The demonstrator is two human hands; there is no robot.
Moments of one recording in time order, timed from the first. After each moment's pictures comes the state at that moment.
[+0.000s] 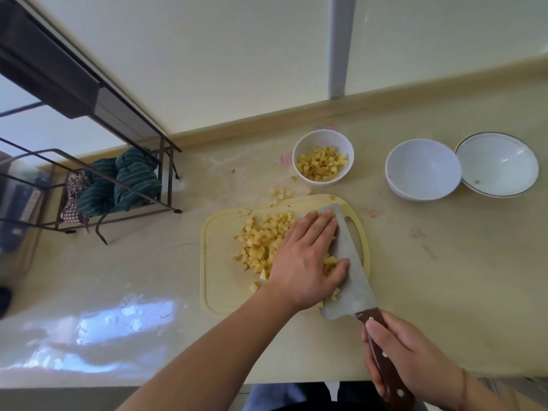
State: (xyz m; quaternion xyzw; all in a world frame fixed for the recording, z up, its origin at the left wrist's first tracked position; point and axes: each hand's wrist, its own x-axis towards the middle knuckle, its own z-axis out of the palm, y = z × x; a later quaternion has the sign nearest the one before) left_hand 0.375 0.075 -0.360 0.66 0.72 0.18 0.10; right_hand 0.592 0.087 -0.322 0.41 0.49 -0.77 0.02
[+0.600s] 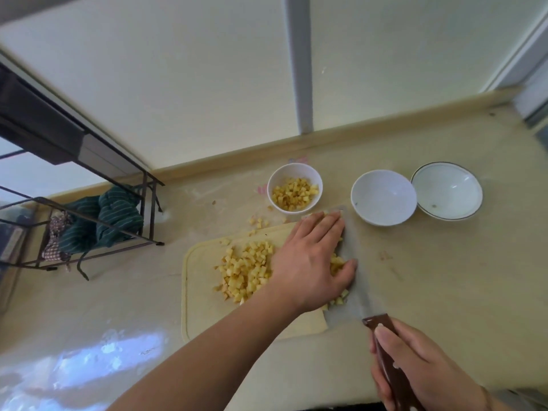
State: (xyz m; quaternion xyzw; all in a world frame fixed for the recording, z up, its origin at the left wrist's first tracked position) left_hand 0.400 0.136 -0.308 0.69 0.68 0.19 0.10; right_hand 0.618 0.119 -0.284 0.43 0.47 -0.77 -0.04
